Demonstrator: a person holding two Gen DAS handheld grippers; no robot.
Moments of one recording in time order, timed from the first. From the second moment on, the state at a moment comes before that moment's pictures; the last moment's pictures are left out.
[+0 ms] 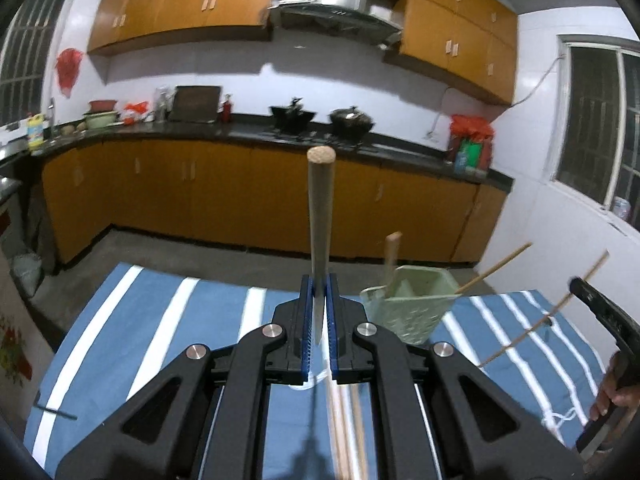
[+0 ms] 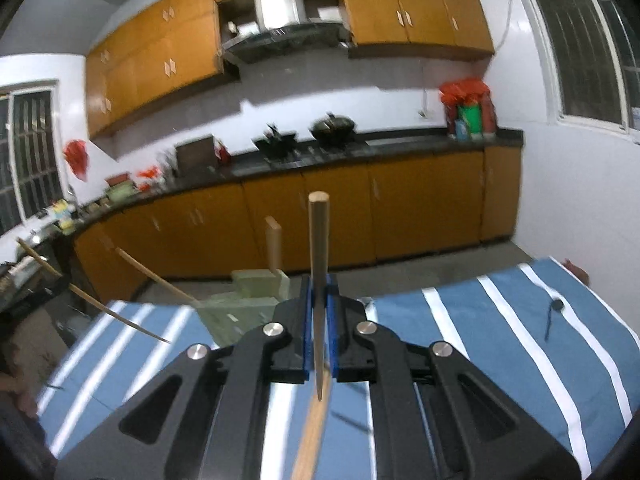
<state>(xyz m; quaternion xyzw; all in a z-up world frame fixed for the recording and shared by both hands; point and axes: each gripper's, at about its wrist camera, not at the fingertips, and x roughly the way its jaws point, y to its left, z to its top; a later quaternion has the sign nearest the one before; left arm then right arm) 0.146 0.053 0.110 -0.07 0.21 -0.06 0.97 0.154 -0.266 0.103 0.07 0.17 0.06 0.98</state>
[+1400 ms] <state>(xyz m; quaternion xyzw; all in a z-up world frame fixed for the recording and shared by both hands) 0.198 -0.003 0.115 -0.10 0.20 -0.14 0.96 0.203 -0.228 0.125 0.08 0.12 0.08 0.99</state>
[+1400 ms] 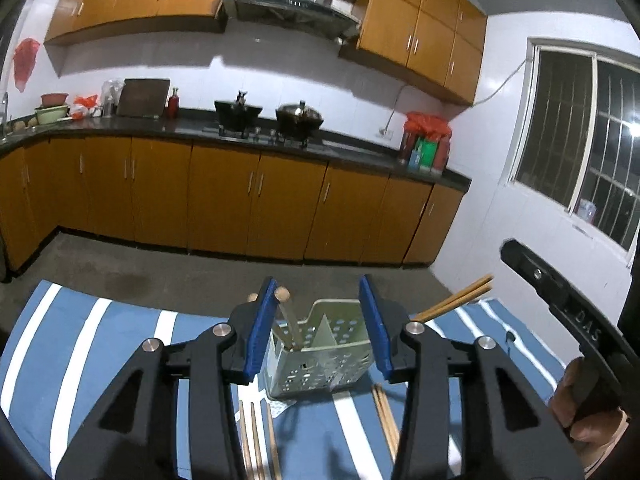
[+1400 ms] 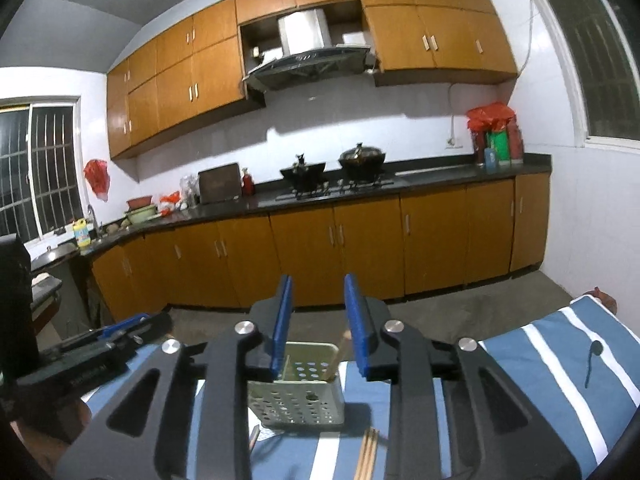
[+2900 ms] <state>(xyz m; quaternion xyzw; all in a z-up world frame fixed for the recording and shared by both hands) 0.134 0.005 -0.076 -0.04 0.44 -0.08 0.89 0.166 -0.240 -0.096 0.03 0.43 0.03 0.90</state>
